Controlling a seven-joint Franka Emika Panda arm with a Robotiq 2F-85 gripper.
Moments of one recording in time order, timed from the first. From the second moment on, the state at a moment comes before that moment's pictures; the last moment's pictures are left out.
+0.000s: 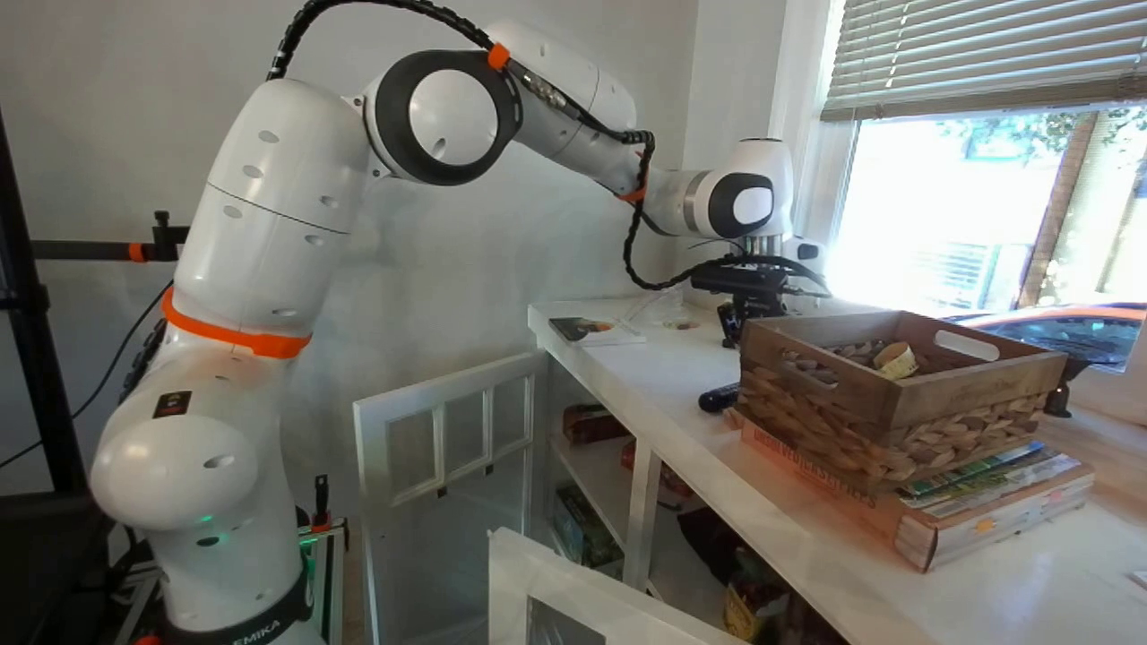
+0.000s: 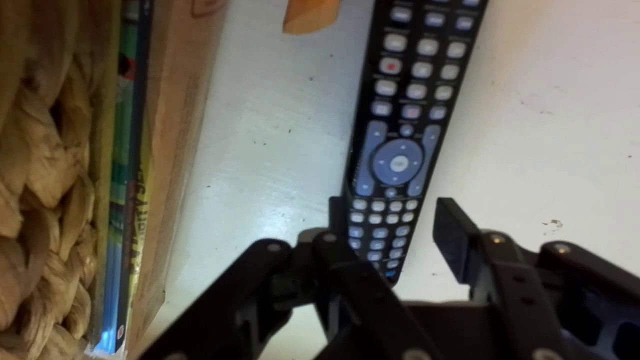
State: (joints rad) arm 0.04 0.38 0.04 -1.55 -0.08 2.12 -0.22
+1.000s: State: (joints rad) arm 0.05 0.38 0.03 -1.46 -0.10 2.12 -0.21
